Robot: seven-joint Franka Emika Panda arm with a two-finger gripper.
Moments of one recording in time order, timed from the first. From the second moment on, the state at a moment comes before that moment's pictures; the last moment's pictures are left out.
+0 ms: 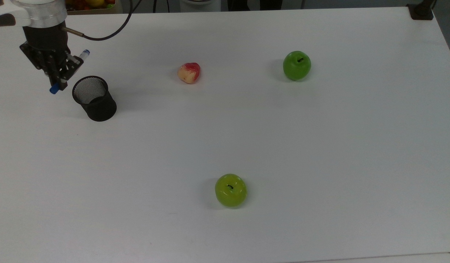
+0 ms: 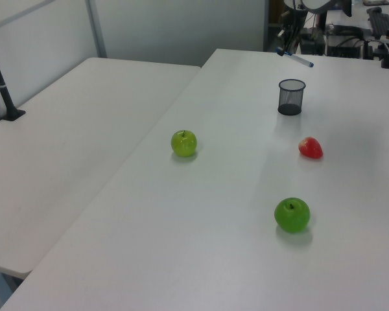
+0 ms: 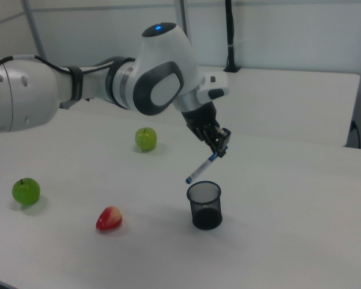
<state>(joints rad) -0.28 0.30 -0.02 -1.60 -0.10 2.22 0.02</state>
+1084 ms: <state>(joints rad) -0.29 0.32 0.00 -1.81 -0.10 2.65 0.02</state>
